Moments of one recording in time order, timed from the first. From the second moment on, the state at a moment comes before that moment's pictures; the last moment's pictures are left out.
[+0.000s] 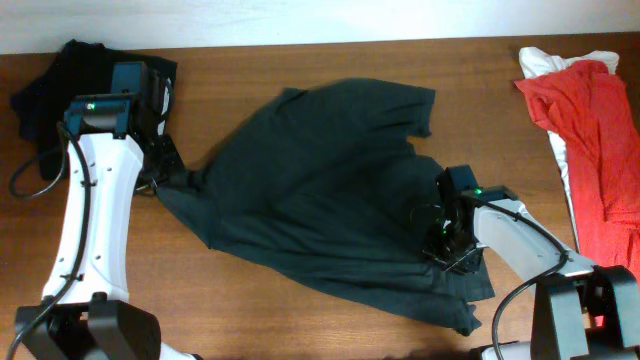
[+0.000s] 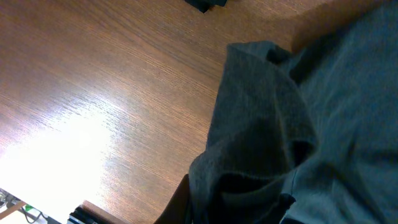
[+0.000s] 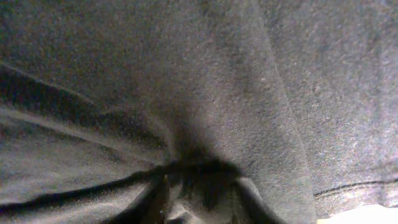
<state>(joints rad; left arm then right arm) 0.02 1.70 1.68 -1.41 -0.26 -0.42 0.12 1.58 0.81 -0.90 -0.09 0.55</state>
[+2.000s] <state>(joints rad) 0.02 1.90 2.68 -1.69 0.05 -0.21 -0.22 1.81 2.57 -1.69 -0.21 0.21</state>
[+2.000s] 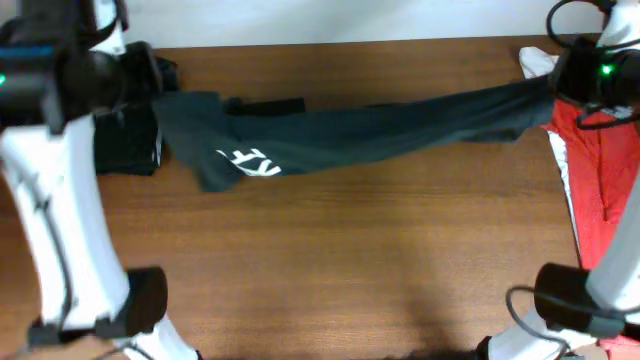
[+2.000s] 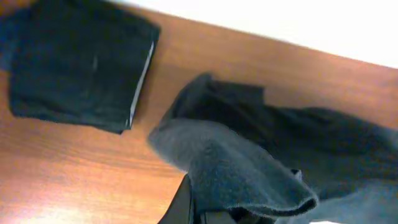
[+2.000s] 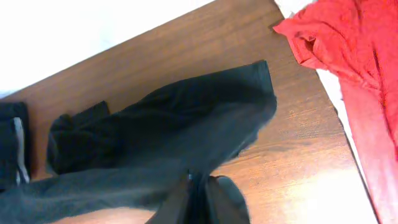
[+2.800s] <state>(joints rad) 0.02 1.35 1.46 -1.50 0.09 -0.23 0.15 1.48 1.16 -1.18 -0.27 0.29</state>
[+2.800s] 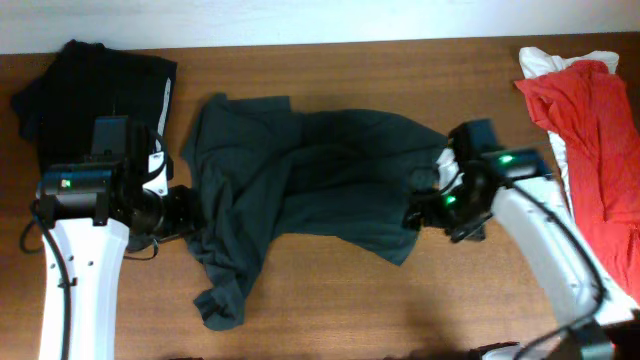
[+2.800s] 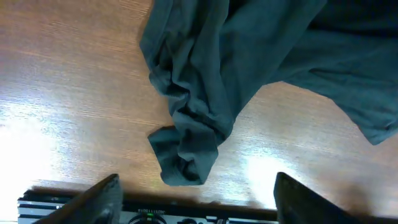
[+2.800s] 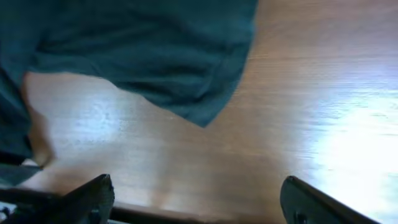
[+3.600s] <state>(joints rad) 0.02 1.35 1.46 -1.49 0.06 -0.23 0.28 1.83 1.05 -0.99 -0.14 0.51</state>
